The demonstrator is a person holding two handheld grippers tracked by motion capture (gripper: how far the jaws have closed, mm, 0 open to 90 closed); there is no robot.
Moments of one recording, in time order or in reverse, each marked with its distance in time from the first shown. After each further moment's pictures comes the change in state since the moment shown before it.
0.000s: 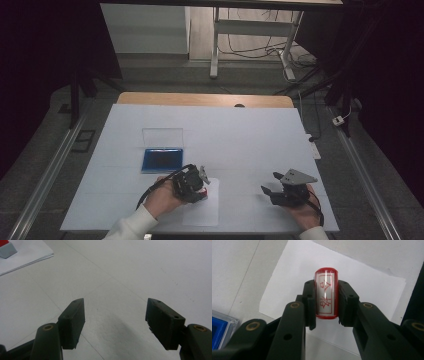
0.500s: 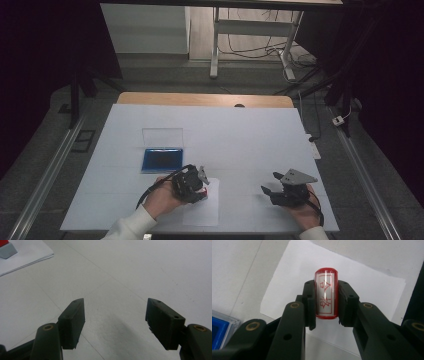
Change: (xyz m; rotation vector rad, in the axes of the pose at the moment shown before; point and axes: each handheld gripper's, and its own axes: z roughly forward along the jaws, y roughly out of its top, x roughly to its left) left arm 0.000 -0.002 -0.005 -0.028 0.003 0.003; right arm 0.000 0.000 0.000 -0.004 0.001 0.003
